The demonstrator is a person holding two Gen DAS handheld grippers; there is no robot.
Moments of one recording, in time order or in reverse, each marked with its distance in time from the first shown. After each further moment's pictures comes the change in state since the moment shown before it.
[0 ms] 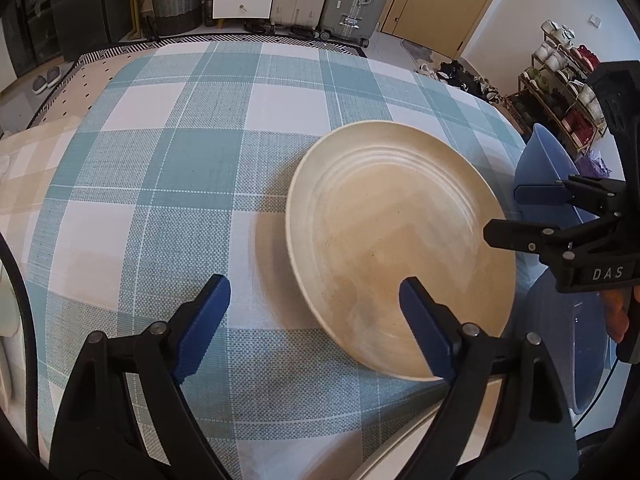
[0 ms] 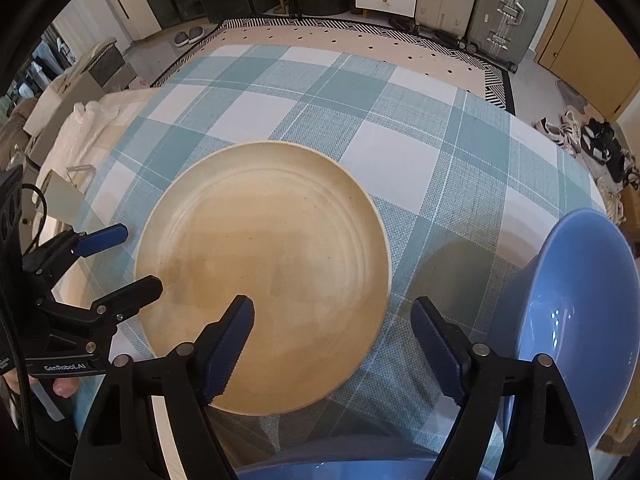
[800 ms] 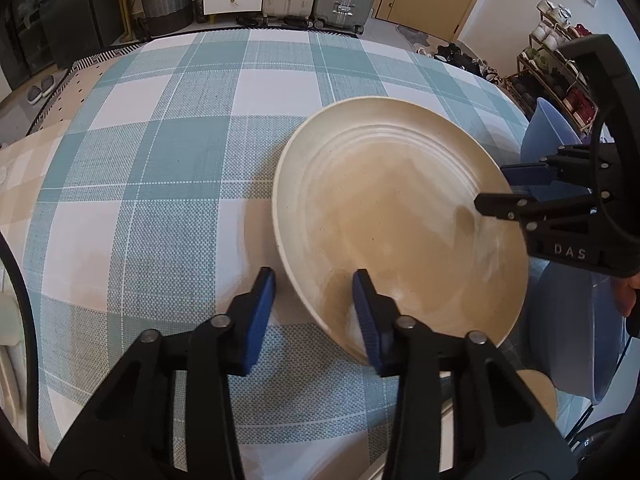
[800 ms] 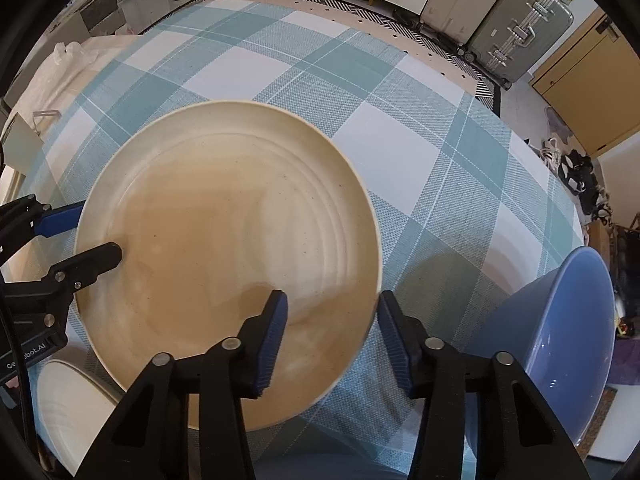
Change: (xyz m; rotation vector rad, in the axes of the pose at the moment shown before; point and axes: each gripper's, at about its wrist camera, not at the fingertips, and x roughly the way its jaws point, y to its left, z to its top) left arm 0.015 -0.007 -0.005 0.052 0.038 0.023; right arm 0.026 0.008 0.004 -0.115 0.067 -0.168
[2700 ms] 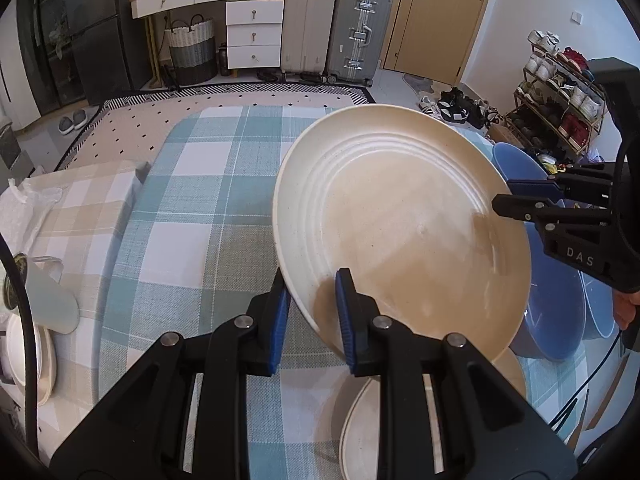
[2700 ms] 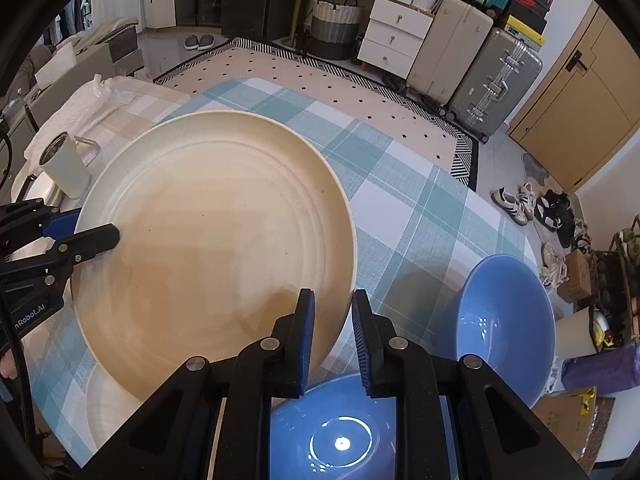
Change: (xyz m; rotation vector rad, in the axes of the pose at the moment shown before) left arm -0.143 -0.001 -0.041 0.003 -0.211 0.069; right arm -0.130 0.047 -0.044 -0.008 -0.243 -0.042
